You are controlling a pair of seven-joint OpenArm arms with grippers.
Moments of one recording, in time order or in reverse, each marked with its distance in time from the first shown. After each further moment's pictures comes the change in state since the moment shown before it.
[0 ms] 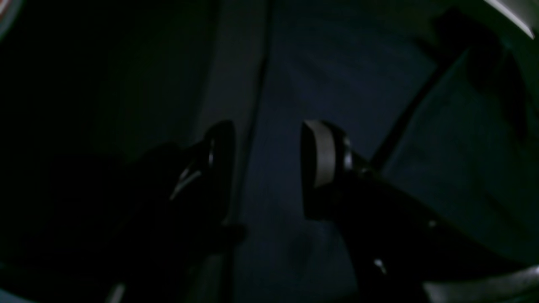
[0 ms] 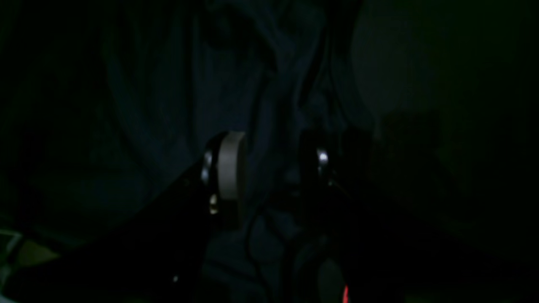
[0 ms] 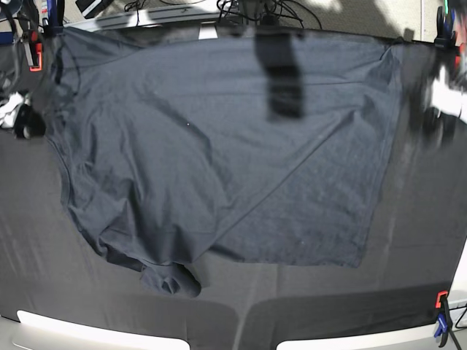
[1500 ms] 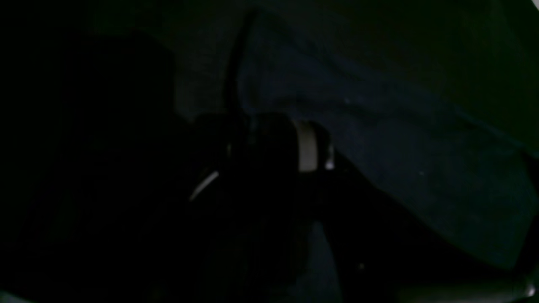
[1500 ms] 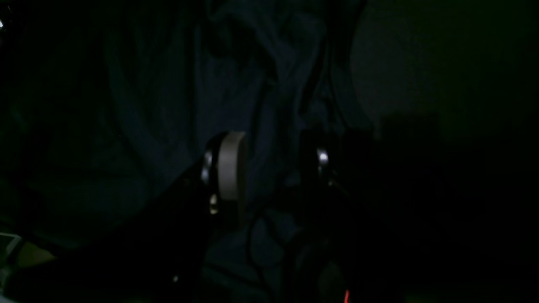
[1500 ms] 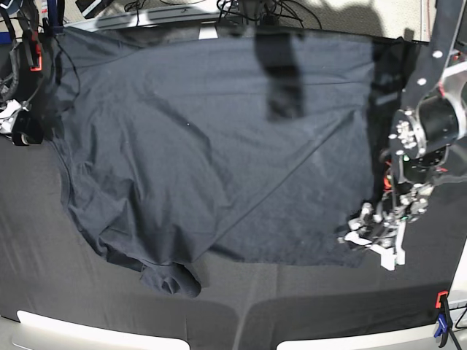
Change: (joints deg) left arm -57.3 1.2 18.9 -94.2 39.8 9.8 -43.2; right arm 0.3 -0.2 0.0 0.0 0.1 0.0 -0.2
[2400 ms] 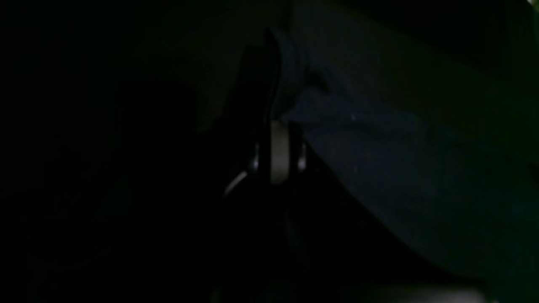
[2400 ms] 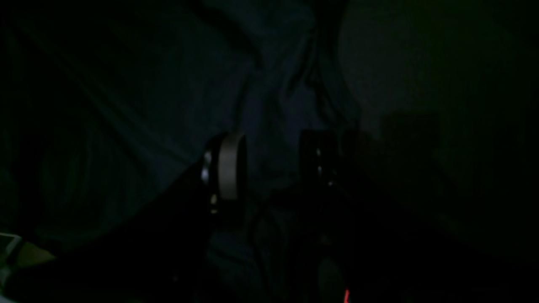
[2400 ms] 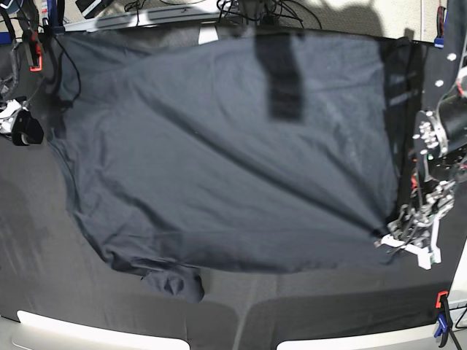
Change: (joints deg) left arm -0.3 -7.3 0.0 0.0 0.5 6.8 -10.4; right arm 0.0 0.0 0.0 0.0 0.0 0.0 0.0
